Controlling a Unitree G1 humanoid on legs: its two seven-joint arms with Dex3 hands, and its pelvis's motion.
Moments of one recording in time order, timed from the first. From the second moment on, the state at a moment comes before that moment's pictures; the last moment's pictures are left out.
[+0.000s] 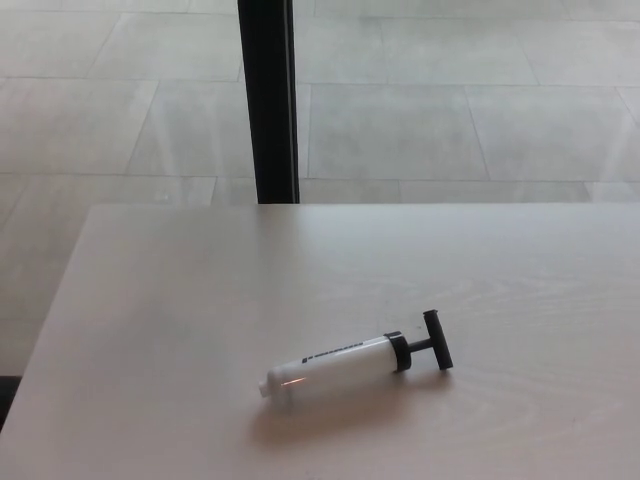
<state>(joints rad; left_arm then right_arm) -0.03 0.58 0.75 0.59 0.11 0.26 -0.38 -0.20 -0.58 -0.66 0.31 0.17 0.44 -0.01</state>
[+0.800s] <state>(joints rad) 0.19 0.65 1.25 1.22 -0.19 0.17 -0.35 -0.04 -0.65 -1.02 0.93 0.27 0.19 -0.03</state>
